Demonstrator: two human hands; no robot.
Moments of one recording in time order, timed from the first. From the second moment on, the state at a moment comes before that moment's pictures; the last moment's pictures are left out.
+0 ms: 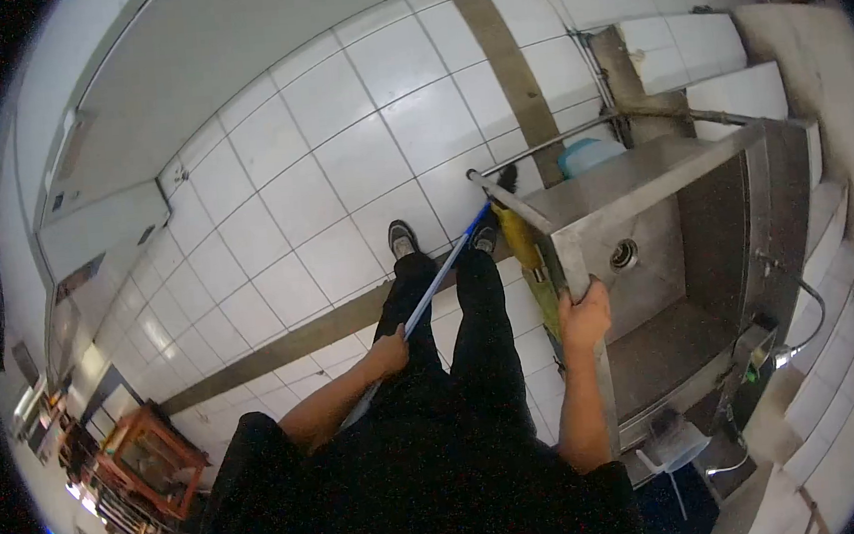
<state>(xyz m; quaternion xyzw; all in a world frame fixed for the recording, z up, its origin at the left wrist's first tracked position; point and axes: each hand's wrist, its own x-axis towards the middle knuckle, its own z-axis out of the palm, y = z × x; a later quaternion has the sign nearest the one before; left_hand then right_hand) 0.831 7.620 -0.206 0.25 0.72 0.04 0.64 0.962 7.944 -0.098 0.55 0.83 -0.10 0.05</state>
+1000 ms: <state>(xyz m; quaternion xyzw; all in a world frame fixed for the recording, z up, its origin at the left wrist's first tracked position) 0.934 7.435 -0.147 -0.40 0.65 0.37 0.53 0.995 7.950 -0.076 0.43 0.88 -0.20 0.01</state>
